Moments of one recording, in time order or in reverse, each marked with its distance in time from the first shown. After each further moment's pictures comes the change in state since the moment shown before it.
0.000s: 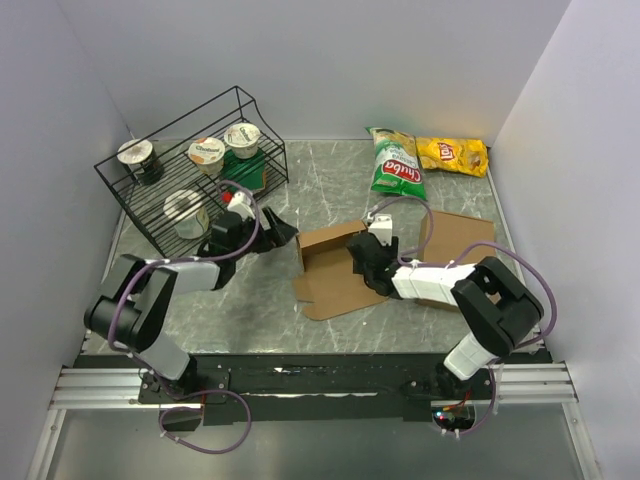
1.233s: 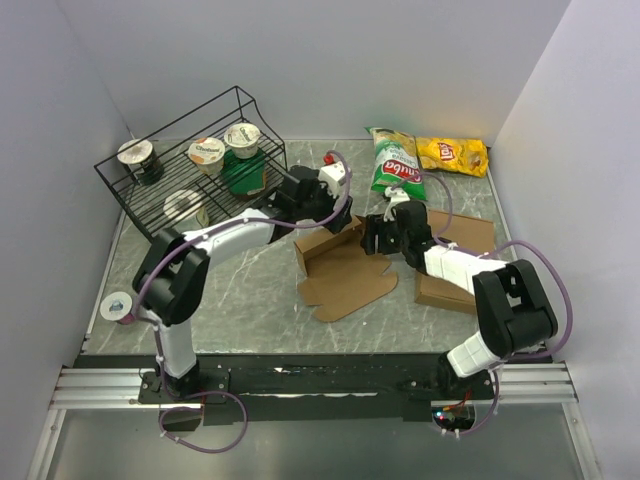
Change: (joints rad) left arm -0.280 0.251 0.737 -0.586 -0.015 0.753; right arm -0.375 -0.062 0.050 0.070 -0.779 -0.303
